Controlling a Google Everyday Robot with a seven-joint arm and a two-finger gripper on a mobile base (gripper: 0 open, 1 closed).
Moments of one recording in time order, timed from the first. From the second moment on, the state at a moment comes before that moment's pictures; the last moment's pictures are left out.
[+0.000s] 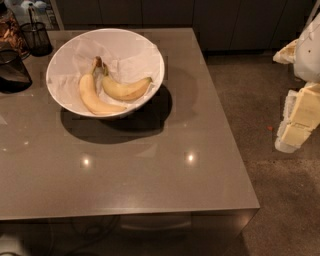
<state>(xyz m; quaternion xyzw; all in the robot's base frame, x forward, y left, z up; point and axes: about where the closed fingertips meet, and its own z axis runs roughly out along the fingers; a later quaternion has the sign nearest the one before) 0.438 -0.217 0.976 -0.60 0.78 -0.03 0.16</state>
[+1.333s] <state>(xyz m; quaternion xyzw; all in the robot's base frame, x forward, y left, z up) 0.522 -0.144 0.957 -0.63 0.78 -0.03 0.08</state>
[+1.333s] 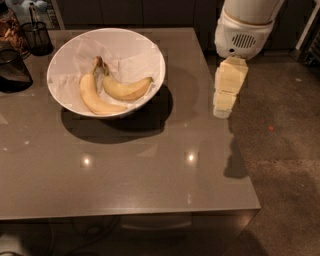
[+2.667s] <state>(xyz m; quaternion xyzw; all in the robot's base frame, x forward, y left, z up) 0.576 -0.050 0.983 -0.64 0.76 -0.05 0.12</state>
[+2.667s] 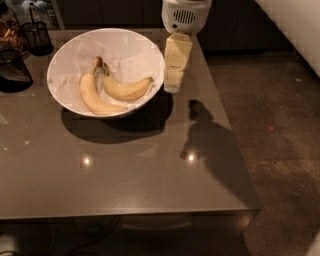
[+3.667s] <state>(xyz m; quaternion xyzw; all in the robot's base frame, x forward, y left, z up) 0.601 -0.007 0.986 -0.64 0.75 -0.02 0.16</state>
